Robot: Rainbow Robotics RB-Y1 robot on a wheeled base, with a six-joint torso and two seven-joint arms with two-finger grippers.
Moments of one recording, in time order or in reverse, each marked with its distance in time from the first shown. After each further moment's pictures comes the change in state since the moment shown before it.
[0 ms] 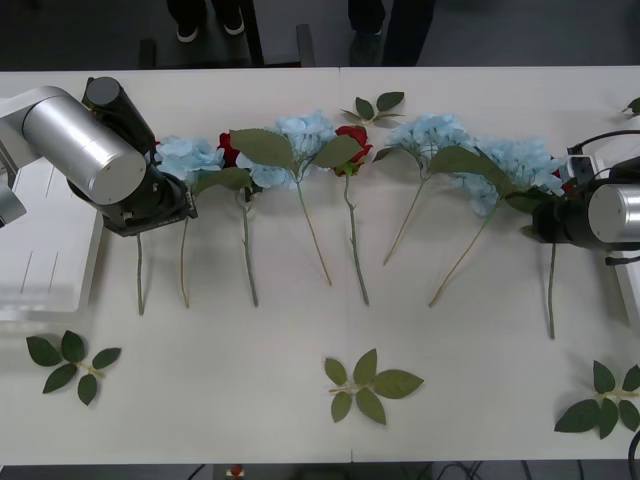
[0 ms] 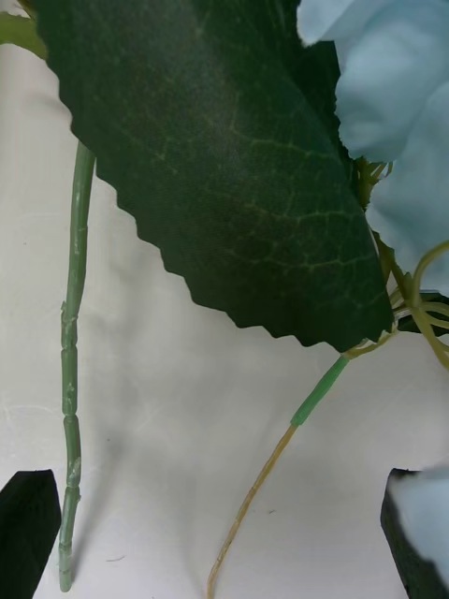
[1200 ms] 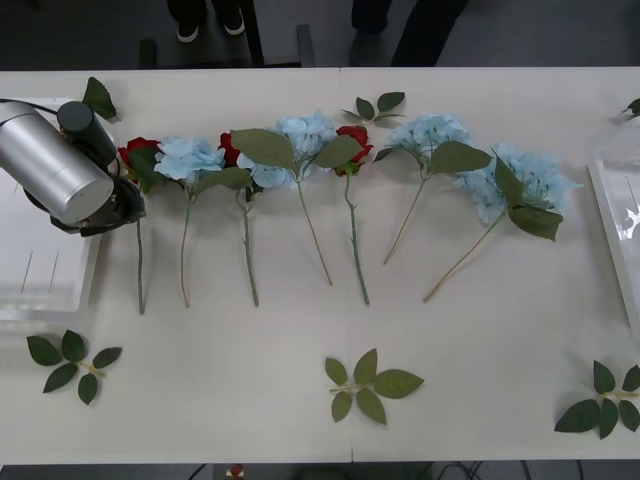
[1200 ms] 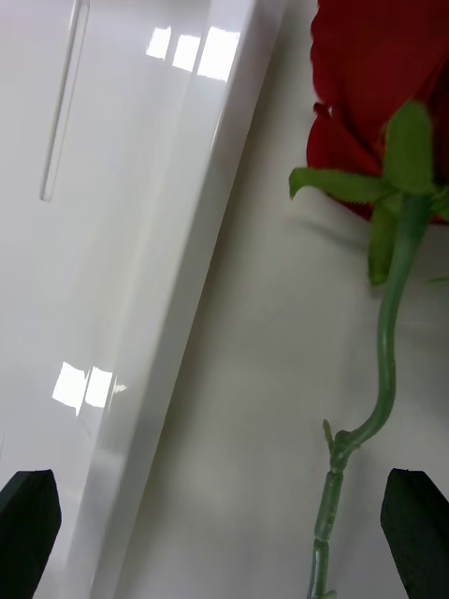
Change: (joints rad) right arm -0.005 -0.311 -0.356 0.108 -0.117 0.105 0.354; left arm 0.069 0.061 -0.001 0.040 -0.195 -0.042 -0.038
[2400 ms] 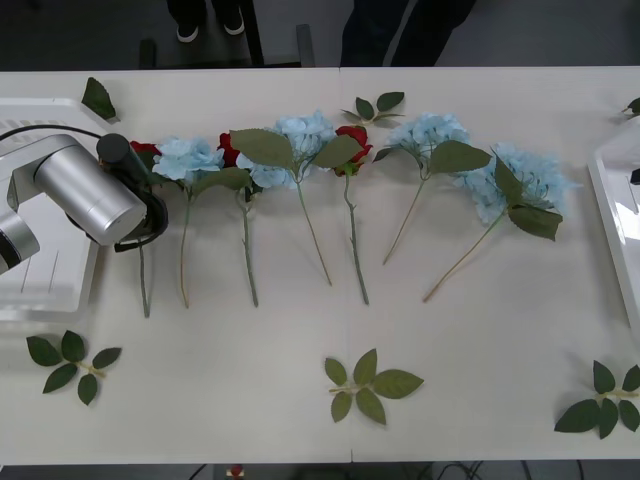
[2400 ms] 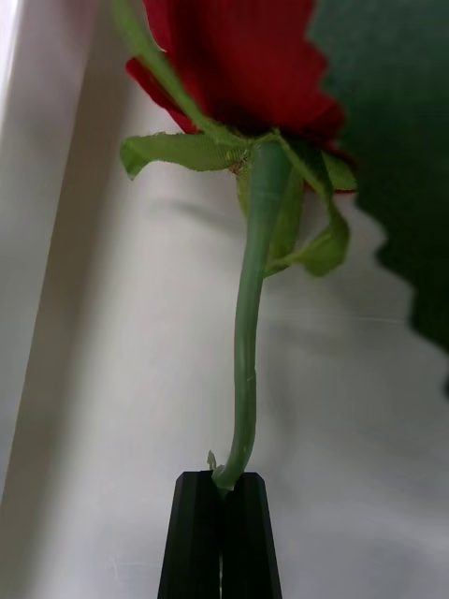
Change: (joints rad) right arm -0.151 0.017 0.073 0.132 -0.362 0.218 -0.219; left arm 0.026 -0.121 0.000 0.099 -0.104 -0.097 0.000
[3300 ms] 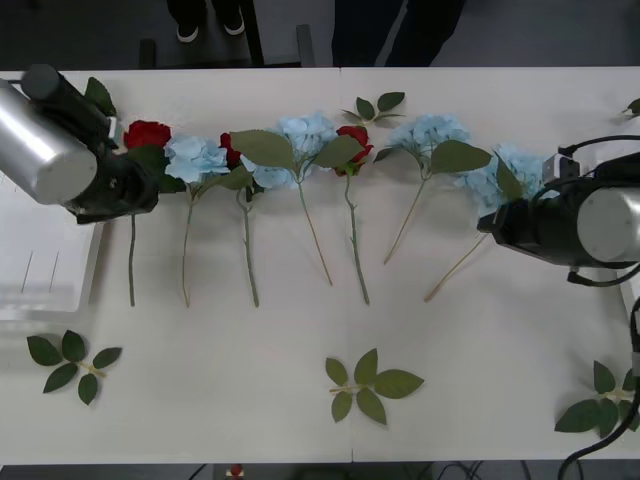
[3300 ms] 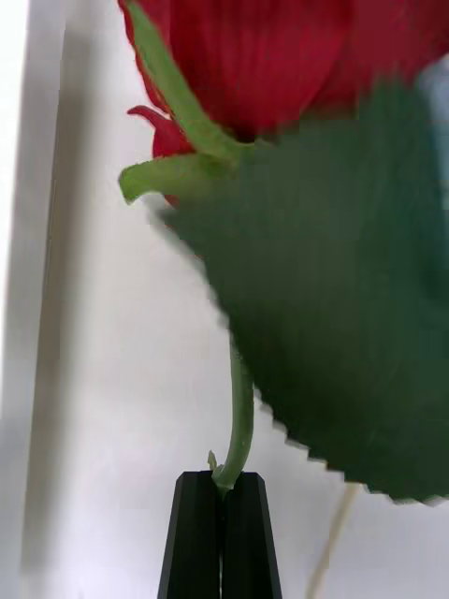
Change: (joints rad) right arm 0.331 0.532 0.182 -0.838 0.547 0.071 -0.482; left arm -0.003 0.191 0.124 -0.289 0.288 0.108 -0.152
